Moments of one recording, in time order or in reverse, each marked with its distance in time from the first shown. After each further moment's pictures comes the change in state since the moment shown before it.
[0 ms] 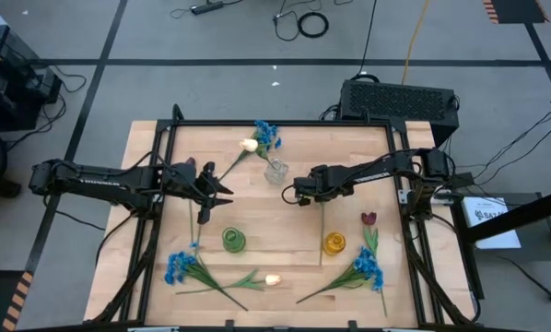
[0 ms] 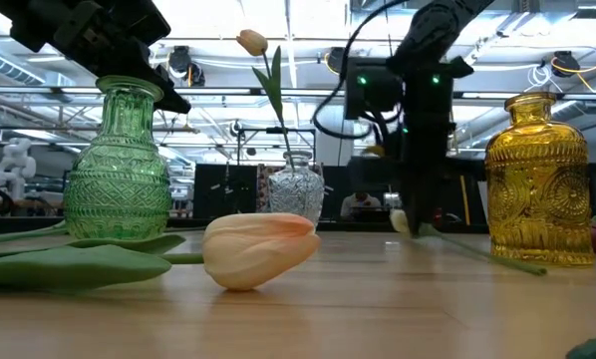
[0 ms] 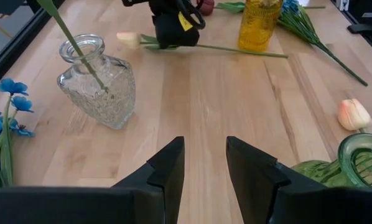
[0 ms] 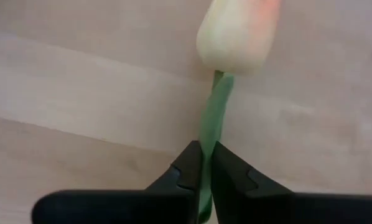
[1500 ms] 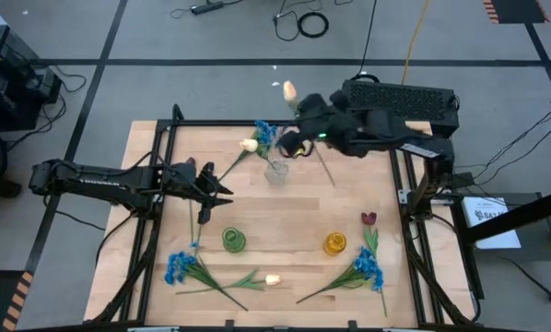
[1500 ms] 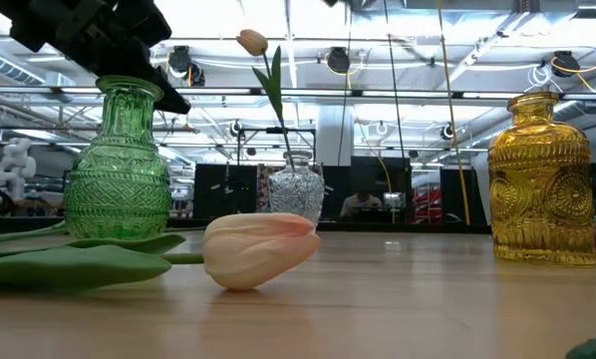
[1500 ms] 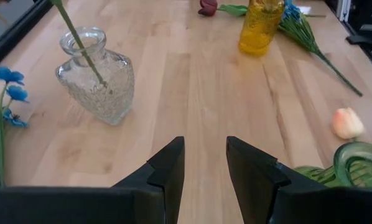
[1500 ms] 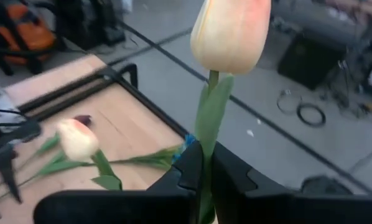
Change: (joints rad) left arm -0.001 0.000 0.000 -0.003 0.001 -0.081; right arm 0.040 -0.037 1.164 -0.394 0.468 -0.867
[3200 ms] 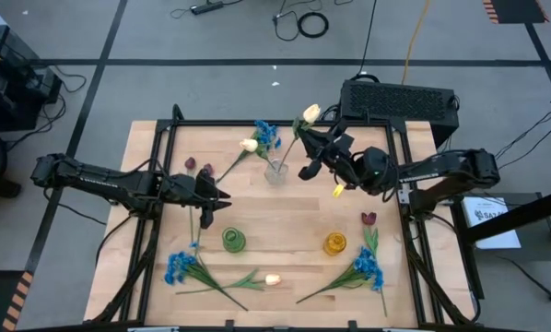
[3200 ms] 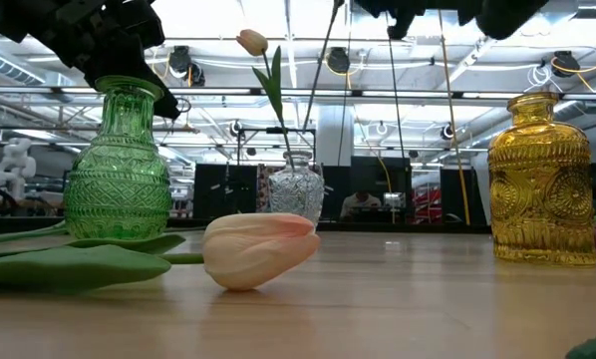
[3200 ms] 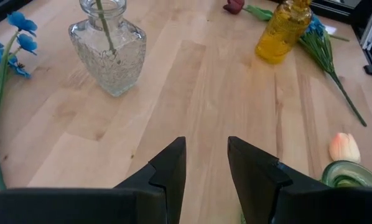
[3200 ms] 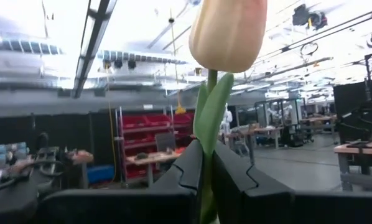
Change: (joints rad) left arm -0.142 0.000 0.000 -0.037 -0.197 -0.285; right arm -0.012 -0.379 -1.460 2.284 -0.231 -0.515
